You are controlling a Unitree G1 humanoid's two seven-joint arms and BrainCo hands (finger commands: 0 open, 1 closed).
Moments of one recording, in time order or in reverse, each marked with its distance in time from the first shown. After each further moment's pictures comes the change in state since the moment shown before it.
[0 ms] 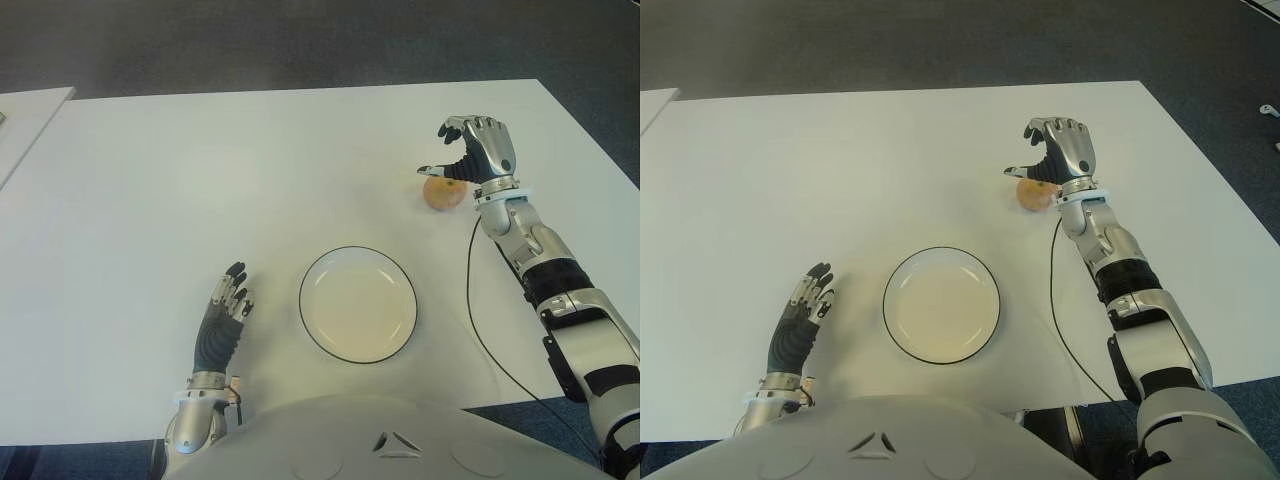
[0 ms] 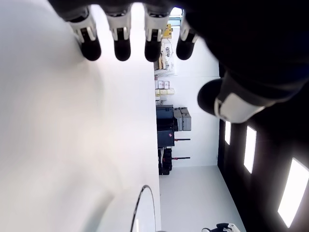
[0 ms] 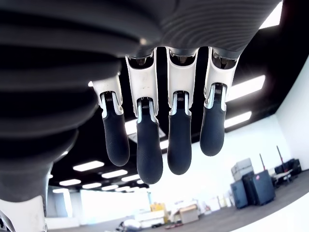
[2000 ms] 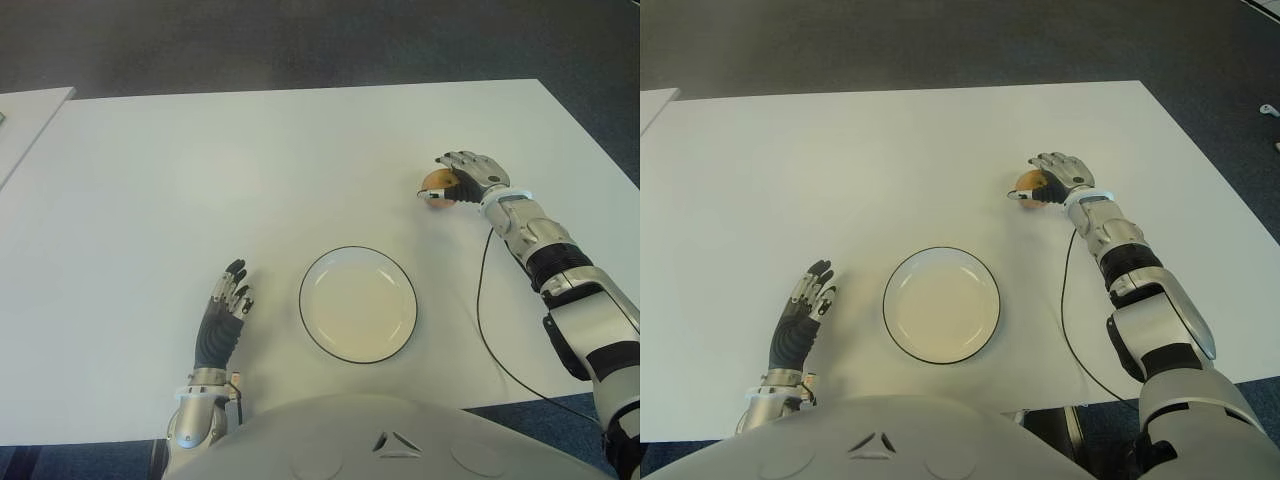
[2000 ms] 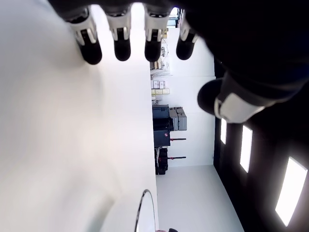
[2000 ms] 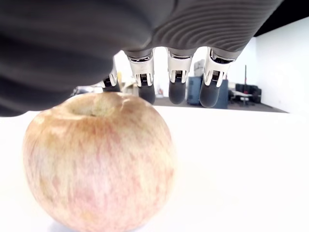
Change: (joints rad) left arm -0.032 0.003 0.013 0.047 -0.003 -0.038 0.000; right arm -0.146 -0.023 0.178 0.325 -0.153 0.137 0.388
